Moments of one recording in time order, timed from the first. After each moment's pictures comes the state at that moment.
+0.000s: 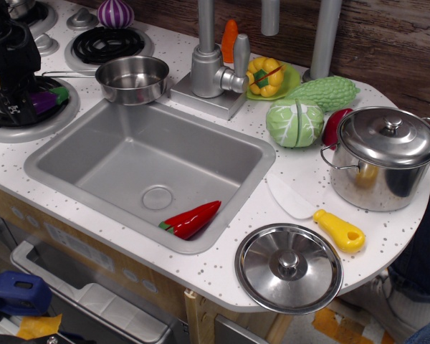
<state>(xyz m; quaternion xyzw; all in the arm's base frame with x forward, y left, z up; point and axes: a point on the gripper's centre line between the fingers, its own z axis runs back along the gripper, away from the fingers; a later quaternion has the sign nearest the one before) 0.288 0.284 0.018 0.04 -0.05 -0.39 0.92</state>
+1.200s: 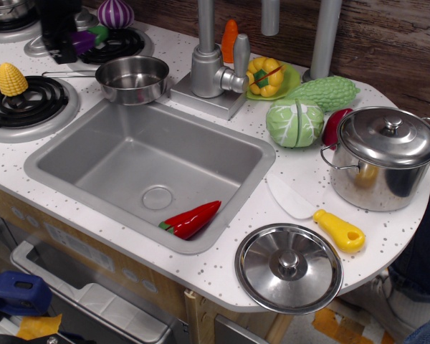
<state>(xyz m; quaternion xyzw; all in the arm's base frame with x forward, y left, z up) 0.365 0.255 0.075 0.14 -0.10 -0.45 0.88</state>
